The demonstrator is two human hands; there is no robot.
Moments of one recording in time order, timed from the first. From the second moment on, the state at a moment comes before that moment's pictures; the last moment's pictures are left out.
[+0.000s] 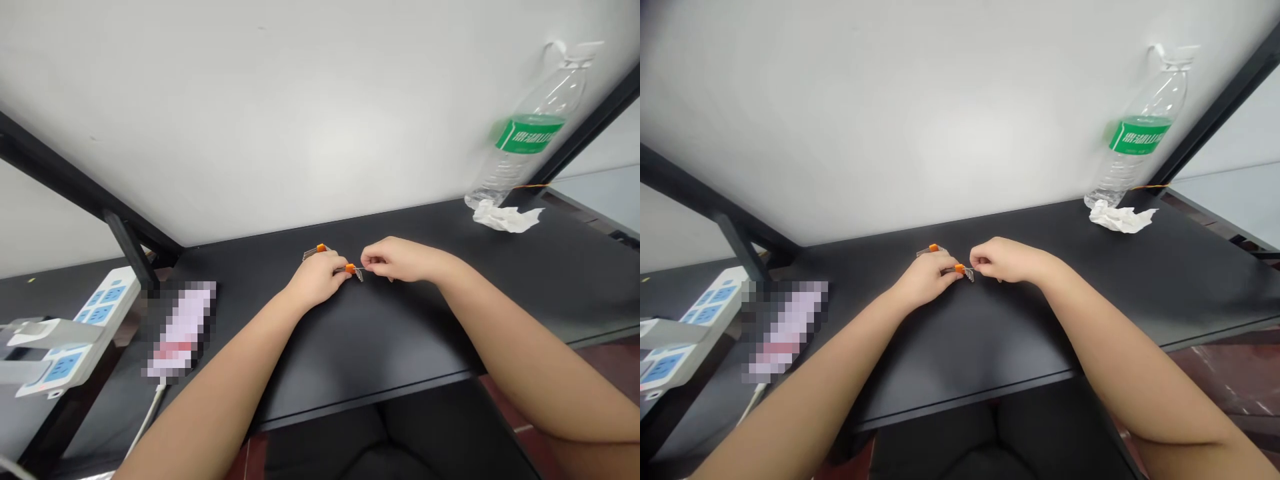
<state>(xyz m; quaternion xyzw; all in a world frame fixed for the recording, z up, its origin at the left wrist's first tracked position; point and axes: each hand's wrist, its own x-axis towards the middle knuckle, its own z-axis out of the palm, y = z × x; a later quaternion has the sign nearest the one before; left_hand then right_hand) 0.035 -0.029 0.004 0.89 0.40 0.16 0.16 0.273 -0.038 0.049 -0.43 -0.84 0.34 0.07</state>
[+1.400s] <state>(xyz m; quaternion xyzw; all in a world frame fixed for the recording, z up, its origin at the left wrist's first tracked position) 0.038 -0.031 -0.001 0.87 0.41 0.20 0.18 0.243 -0.054 0.033 -0.41 -0.87 0.21 0.20</state>
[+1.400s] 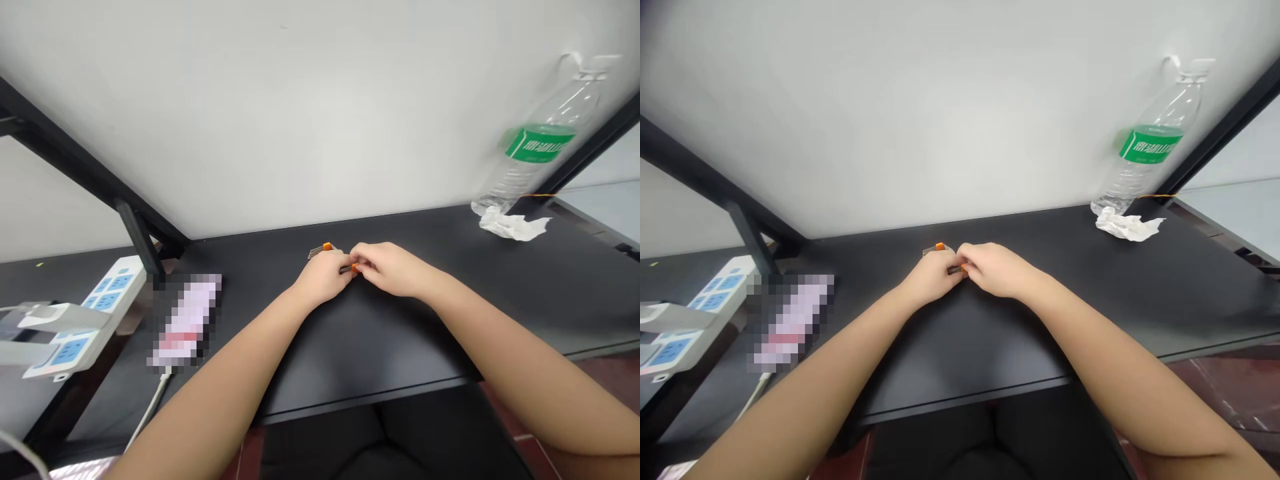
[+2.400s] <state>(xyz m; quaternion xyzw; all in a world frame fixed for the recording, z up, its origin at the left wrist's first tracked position) 0.036 -0.028 -0.003 0.88 0.41 0.18 0.17 0.251 -0.036 0.014 -0.41 -0.85 0.26 0.19</state>
